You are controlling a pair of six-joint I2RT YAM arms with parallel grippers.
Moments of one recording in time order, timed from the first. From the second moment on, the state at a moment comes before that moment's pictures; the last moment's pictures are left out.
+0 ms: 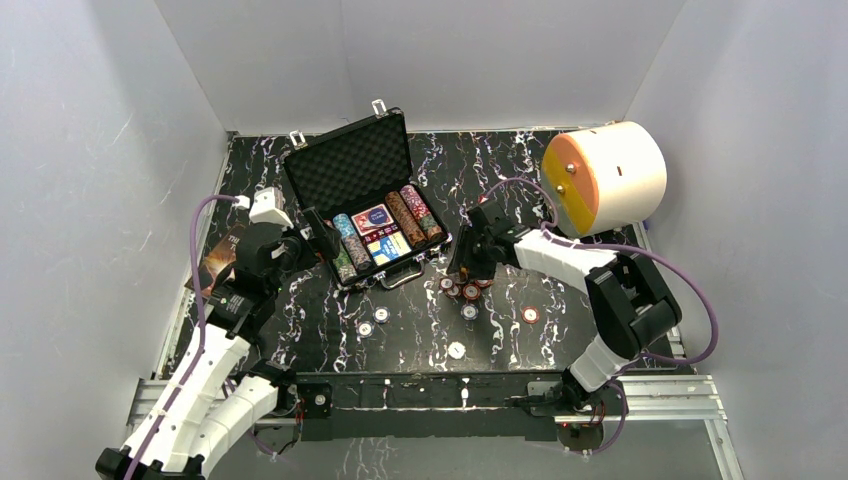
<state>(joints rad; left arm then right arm) -0.36 0.73 0.78 -0.48 -0.17 -0.53 0.63 1.61 0.95 -0.38 -0.08 0.75</state>
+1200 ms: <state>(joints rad) -0.36 0.64 0.82 -0.55 -0.31 -0.49 0.88 2.00 1.51 -0.33 0.10 0.54</state>
